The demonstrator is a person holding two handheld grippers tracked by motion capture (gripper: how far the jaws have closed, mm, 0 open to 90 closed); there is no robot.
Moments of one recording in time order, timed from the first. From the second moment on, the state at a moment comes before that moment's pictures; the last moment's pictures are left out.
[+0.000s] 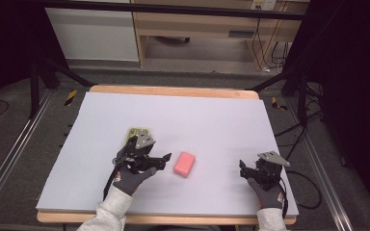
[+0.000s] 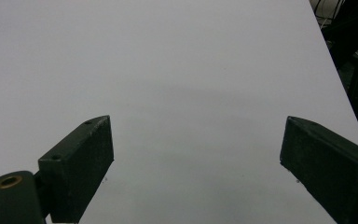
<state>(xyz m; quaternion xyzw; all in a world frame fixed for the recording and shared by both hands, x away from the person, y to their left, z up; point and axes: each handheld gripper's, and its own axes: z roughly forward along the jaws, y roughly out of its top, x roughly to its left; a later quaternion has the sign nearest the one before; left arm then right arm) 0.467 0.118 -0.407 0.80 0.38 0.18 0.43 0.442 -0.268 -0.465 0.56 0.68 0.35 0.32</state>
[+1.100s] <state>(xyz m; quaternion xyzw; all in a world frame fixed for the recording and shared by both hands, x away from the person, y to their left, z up) 0.469 0.080 -0.424 0.83 0.36 0.17 0.40 0.442 -0.268 -0.464 0.56 0.68 0.35 0.31</state>
